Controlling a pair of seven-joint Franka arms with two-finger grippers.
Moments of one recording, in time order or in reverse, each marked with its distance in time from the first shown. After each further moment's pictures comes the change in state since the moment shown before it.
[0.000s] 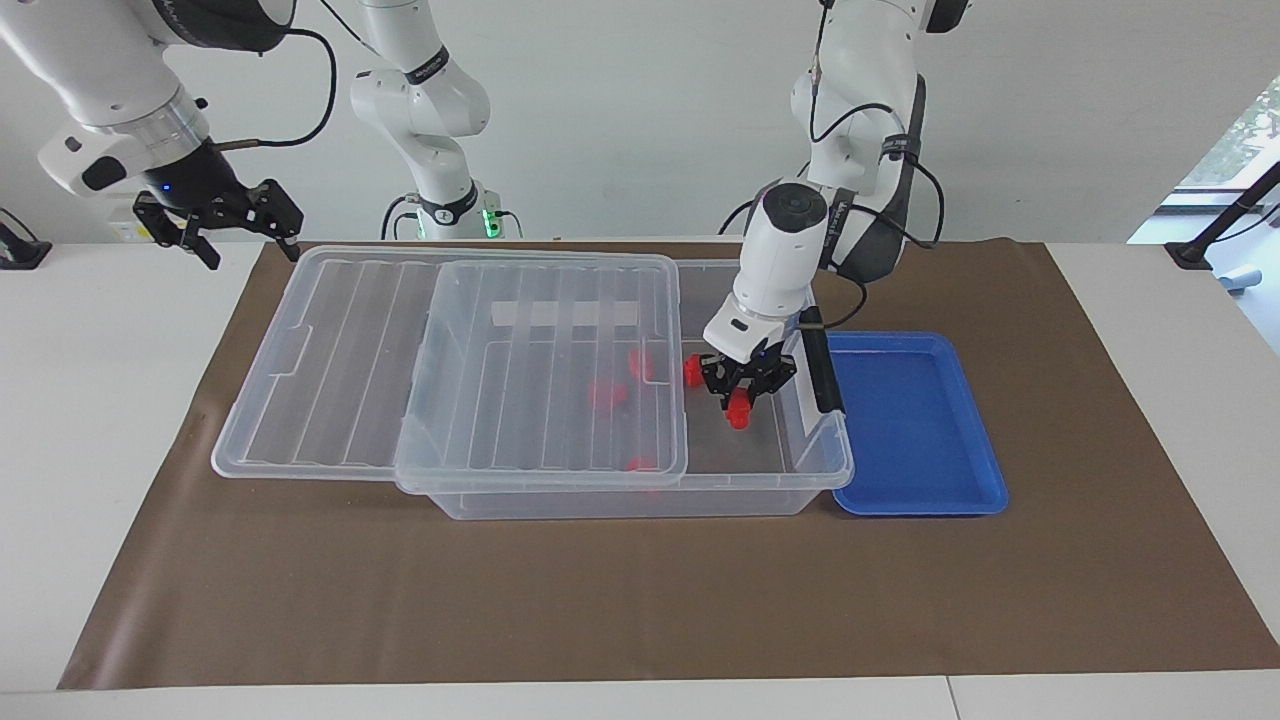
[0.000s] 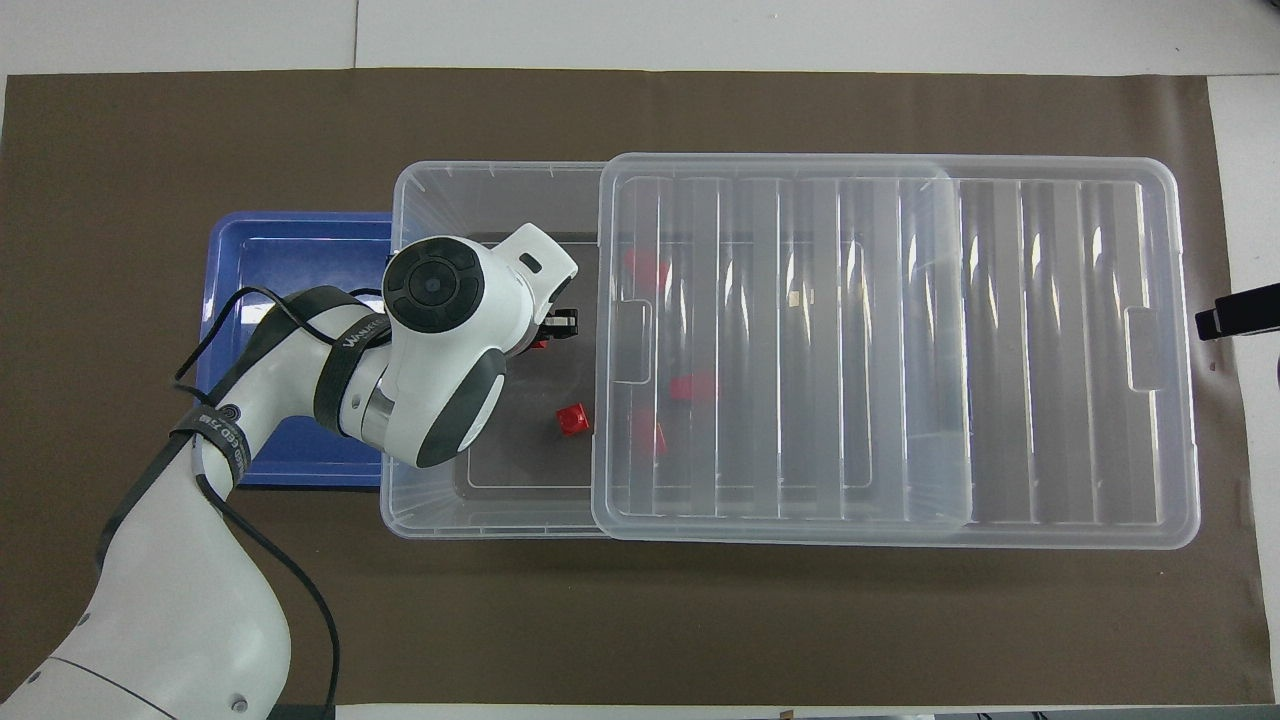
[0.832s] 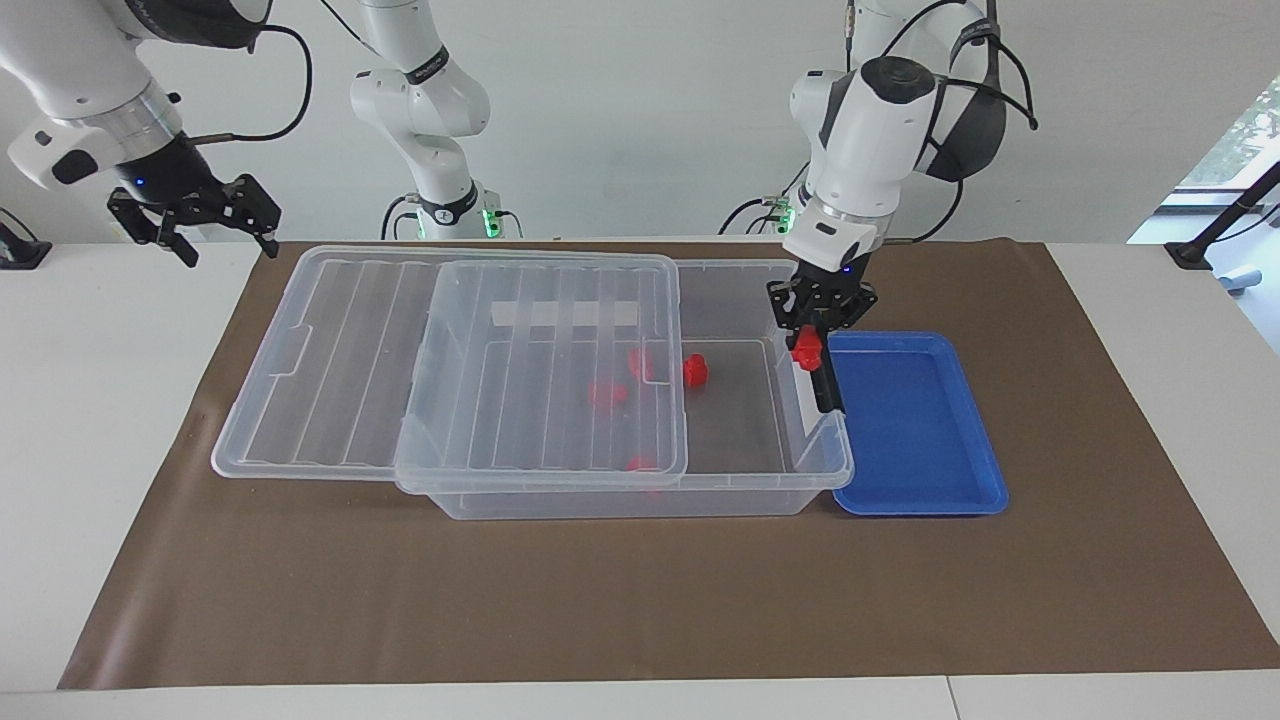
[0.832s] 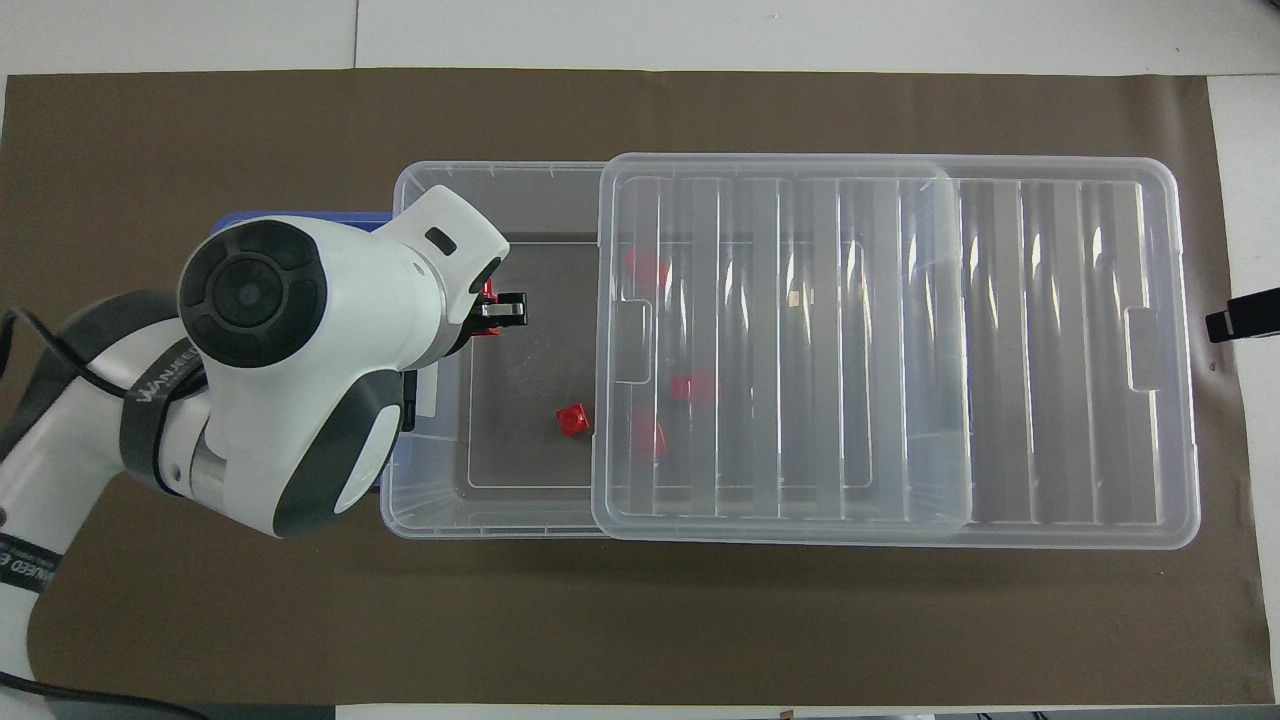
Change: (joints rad) left arm 0.020 -0.265 -0.010 0.019 0.000 -0.190 0.008; right arm 0.004 0.006 0.000 0.039 0.002 -0.052 0.002
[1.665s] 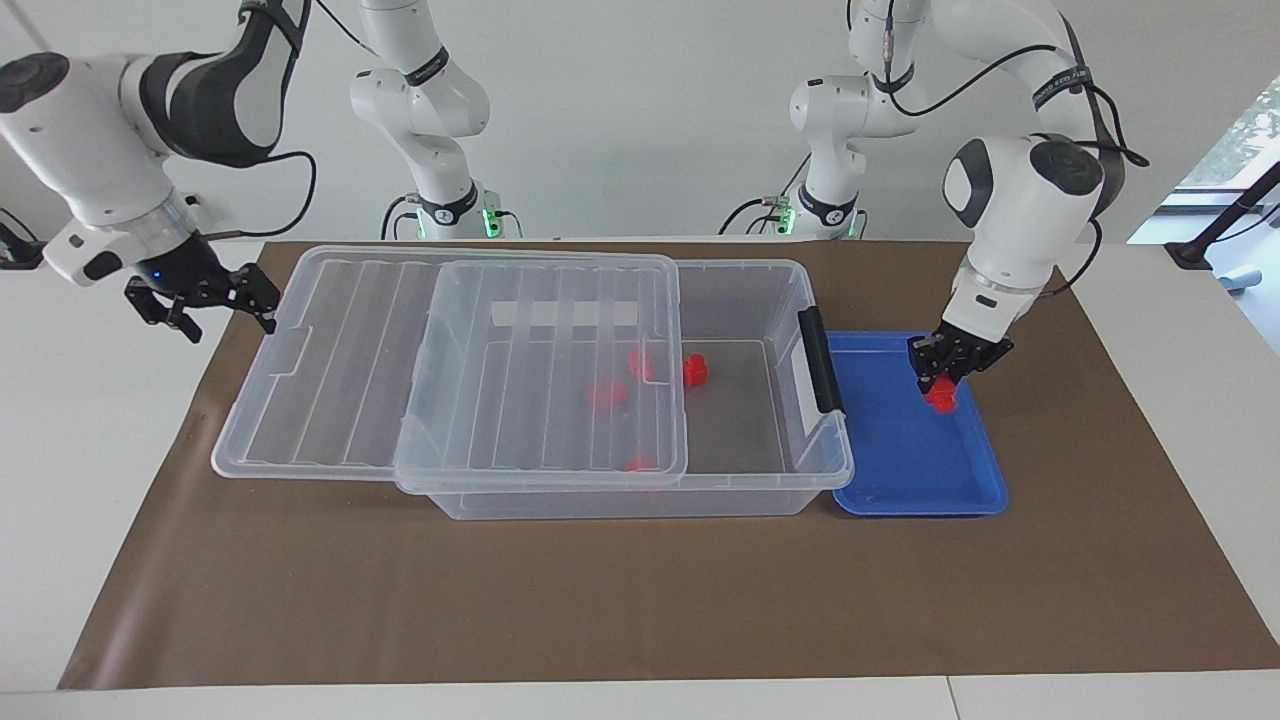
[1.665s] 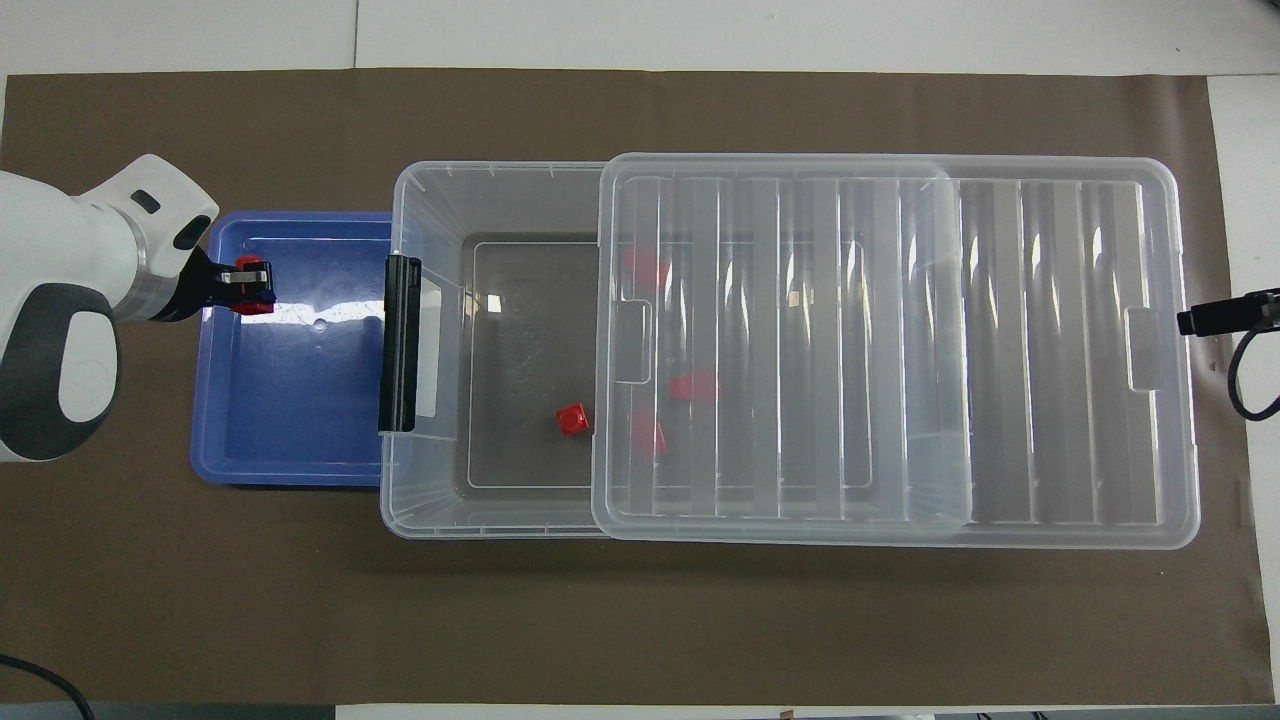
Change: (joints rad) left arm 0.375 -0.074 0.007 -0.076 0.000 -0.015 0.350; right arm -0.009 0.023 -0.096 -0.153 0.002 0.227 -0.159
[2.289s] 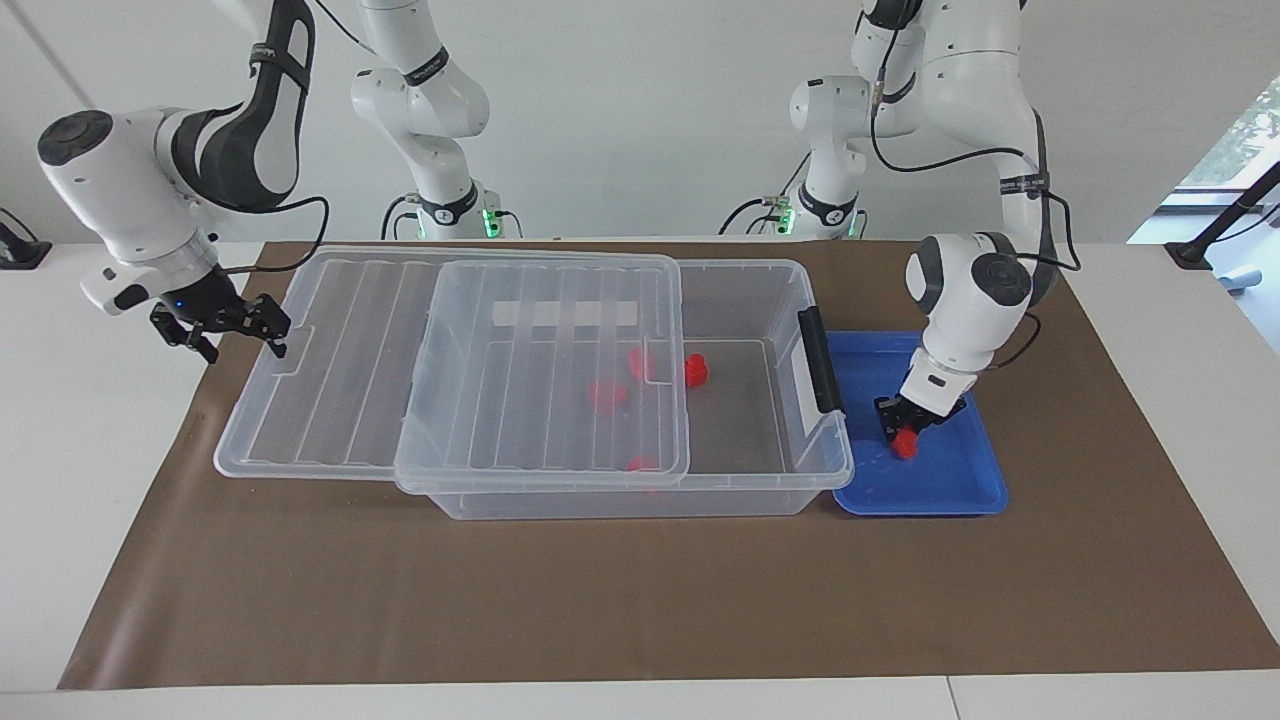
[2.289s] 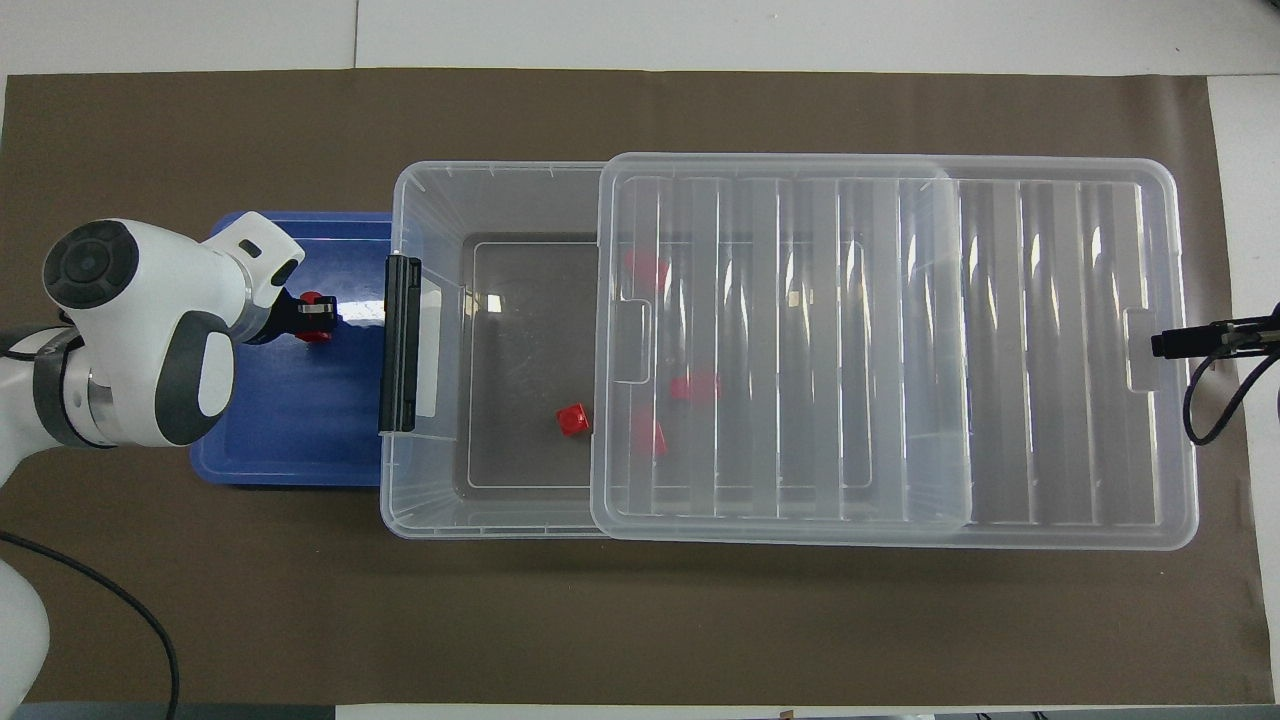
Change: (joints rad) left arm 0.037 0.204 0.003 -0.126 0.000 0.242 0.003; right arm -0.041 0.000 -0.012 -0.297 0.002 0.337 -0.004
